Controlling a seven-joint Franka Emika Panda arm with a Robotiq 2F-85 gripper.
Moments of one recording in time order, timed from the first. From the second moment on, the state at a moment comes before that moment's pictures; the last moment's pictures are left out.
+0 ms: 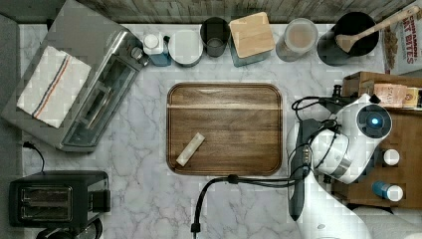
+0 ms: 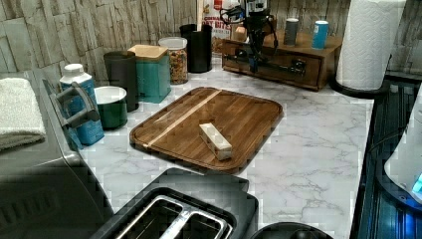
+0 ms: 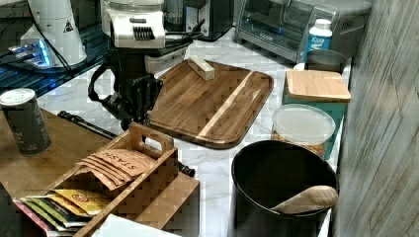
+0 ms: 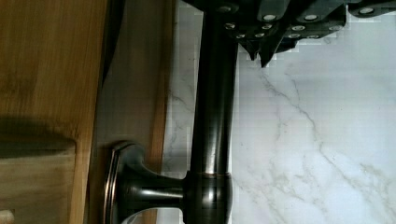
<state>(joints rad) -0.40 0.37 -0.13 -2.05 -0.09 0.88 -1.19</state>
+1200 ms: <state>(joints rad) -0.39 0.37 -0.13 -2.05 -0.09 0.89 -1.18</state>
